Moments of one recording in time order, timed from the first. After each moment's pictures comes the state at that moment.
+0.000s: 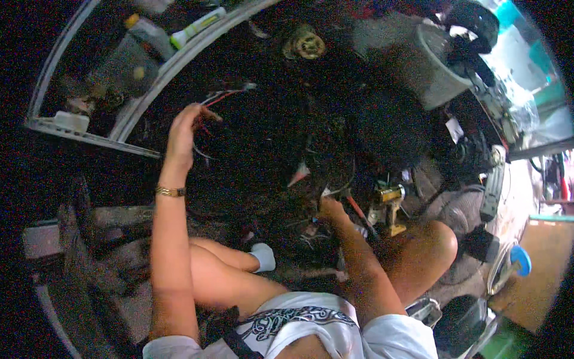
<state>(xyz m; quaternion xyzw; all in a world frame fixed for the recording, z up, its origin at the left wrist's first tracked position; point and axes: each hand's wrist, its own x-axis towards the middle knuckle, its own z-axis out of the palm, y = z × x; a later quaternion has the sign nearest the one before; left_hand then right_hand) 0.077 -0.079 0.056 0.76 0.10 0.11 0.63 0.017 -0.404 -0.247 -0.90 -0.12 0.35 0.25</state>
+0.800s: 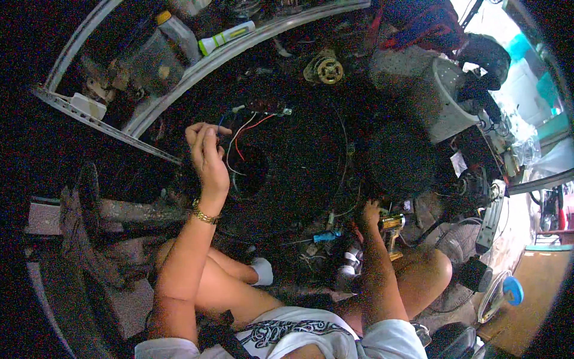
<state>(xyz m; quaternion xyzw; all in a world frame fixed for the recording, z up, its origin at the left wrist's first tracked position) 0.054 -0.111 0.051 0.78 0.12 0.38 0.48 0.097 -0.494 -0.301 -0.98 0.02 0.16 0.07</state>
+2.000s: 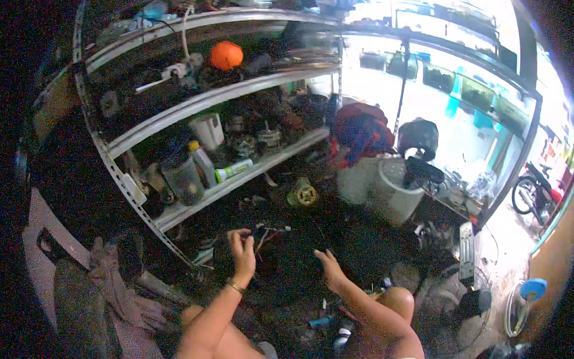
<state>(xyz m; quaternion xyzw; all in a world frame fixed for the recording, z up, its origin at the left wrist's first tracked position) 0.034 -0.136 0.051 0.79 0.05 0.38 0.48 0.069 -0.374 0.021 -0.59 0.10 0.29 0.75</state>
